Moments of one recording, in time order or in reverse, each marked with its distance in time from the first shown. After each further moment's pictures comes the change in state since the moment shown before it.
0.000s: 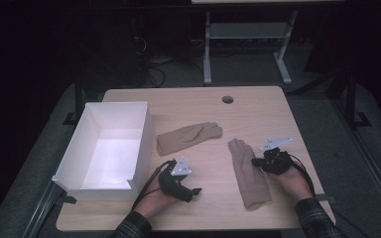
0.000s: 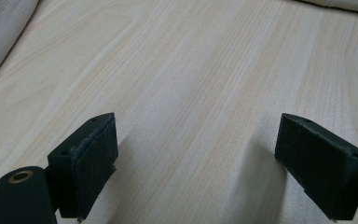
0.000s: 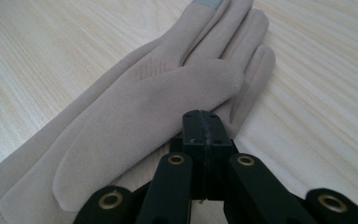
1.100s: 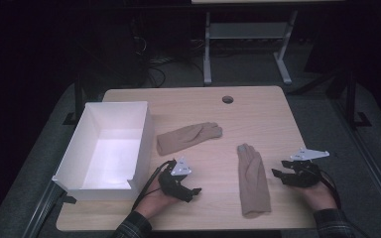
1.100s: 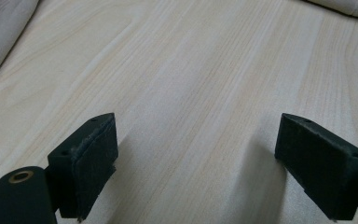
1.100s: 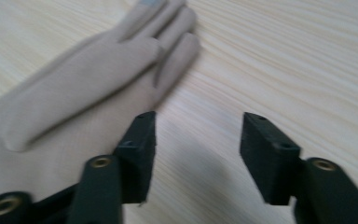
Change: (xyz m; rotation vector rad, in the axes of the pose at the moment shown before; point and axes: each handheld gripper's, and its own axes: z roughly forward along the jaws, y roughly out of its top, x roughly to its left) left arm 0.000 0.000 0.000 0.002 -0.002 -0.003; right arm -0.010 -0.058 -0.053 -0.097 -0.135 0.150
